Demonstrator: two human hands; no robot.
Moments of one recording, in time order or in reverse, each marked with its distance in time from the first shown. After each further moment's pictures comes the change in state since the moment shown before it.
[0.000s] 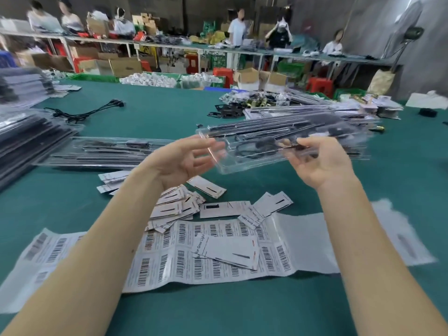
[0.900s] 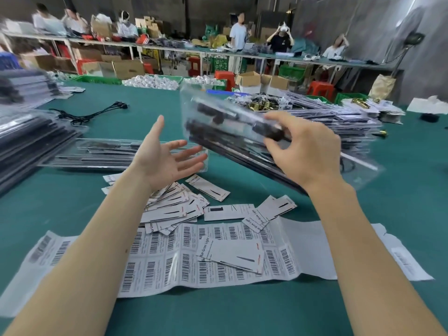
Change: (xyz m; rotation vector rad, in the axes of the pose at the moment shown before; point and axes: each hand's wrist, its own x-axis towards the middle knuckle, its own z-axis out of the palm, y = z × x) left_hand -0.005 0.007 -0.036 -0.227 0.229 -0.053; right_hand -0.025 0.013 0.024 -1.626 -0.095 -1.321
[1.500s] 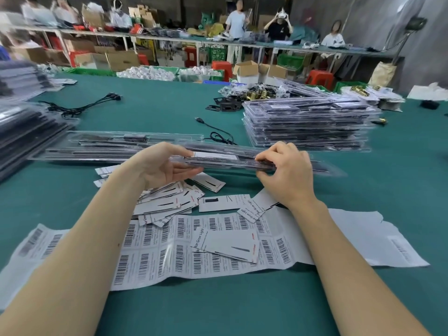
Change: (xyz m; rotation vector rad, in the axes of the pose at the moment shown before) left_hand 0.003 -0.013 0.002 0.293 0.051 -0.121; right_hand -0.055 0.034 0.061 0.027 -0.175 0.088
